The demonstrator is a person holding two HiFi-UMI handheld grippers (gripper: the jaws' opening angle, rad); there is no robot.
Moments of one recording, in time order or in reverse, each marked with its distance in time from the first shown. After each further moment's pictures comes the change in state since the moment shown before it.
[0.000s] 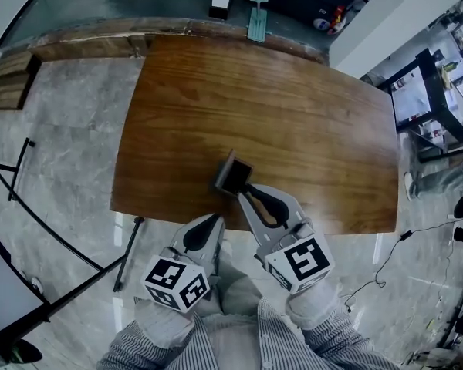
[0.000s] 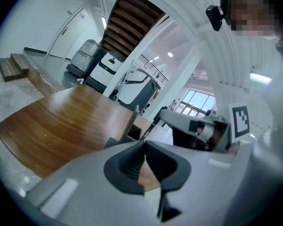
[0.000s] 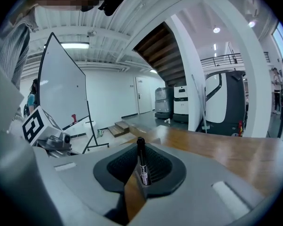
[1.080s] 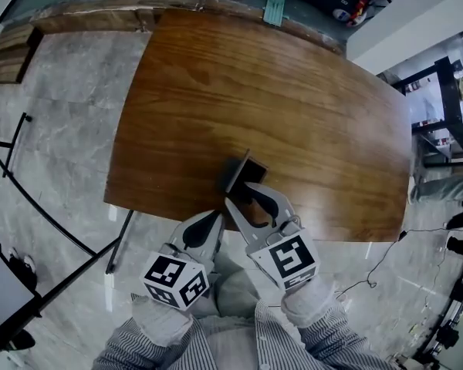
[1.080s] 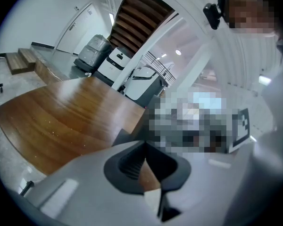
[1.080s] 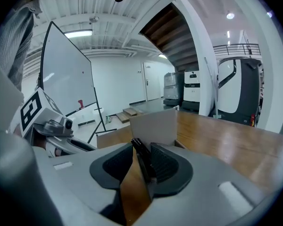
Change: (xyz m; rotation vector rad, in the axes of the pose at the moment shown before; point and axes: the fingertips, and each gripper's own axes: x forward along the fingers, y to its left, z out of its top) left arm 0.016 0.034 -0.019 -0.066 0.034 0.053; right arm 0.050 0.011 -0.054 -0.086 0.150 0.113
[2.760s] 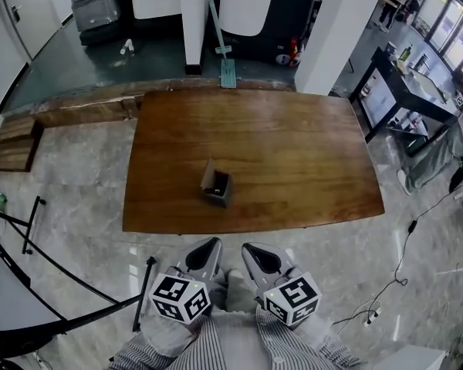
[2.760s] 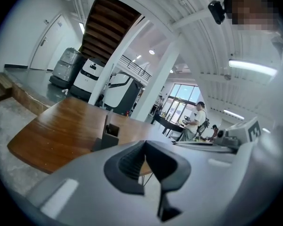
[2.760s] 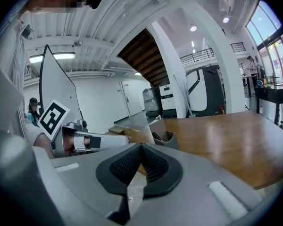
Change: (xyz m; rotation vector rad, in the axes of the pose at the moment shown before) left arm -0.084 -0.102 -0.007 0.263 -0.031 -0.146; right arm -0.168 0.086 -0.015 0.294 -0.191 -0.214
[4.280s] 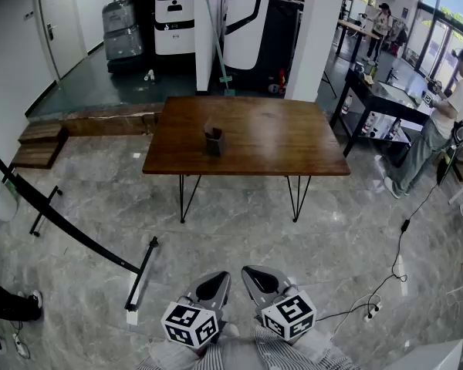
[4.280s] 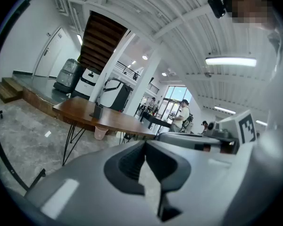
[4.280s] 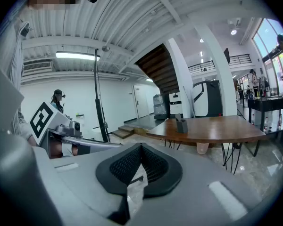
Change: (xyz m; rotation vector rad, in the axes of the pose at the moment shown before) left arm -0.272 -0.238 -0.207 0.045 -0.050 -0.003; right arm -0.296 0.210 -0.142 -0.102 -0.051 0.040
